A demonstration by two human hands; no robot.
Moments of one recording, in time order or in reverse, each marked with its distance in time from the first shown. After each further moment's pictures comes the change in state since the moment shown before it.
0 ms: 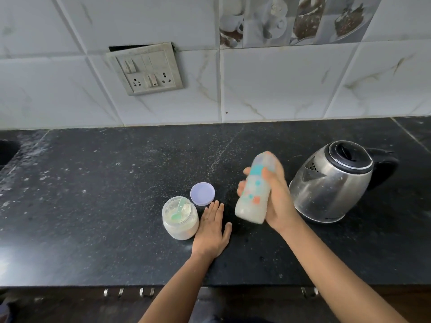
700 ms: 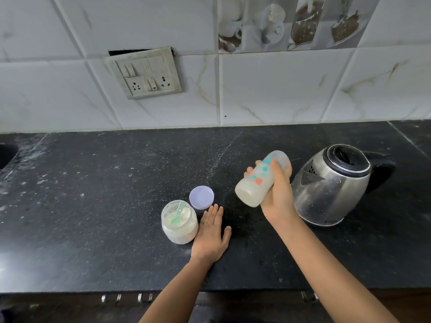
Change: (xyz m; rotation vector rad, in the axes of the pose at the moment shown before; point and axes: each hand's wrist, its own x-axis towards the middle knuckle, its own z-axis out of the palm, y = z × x) left_hand 0.000 -0.001 0.002 -0.006 0.013 -0.003; right_hand 0.014 -0.006 0.007 0.169 0.169 -0.061
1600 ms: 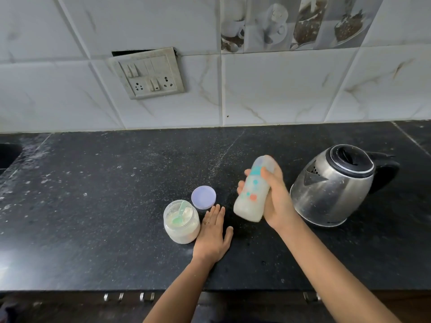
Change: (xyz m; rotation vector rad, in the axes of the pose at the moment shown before) left_hand 0.000 0.000 -0.001 0.013 -0.005 0.002; right_hand -0.006 0.003 -0.001 -0.120 -0.064 0.119
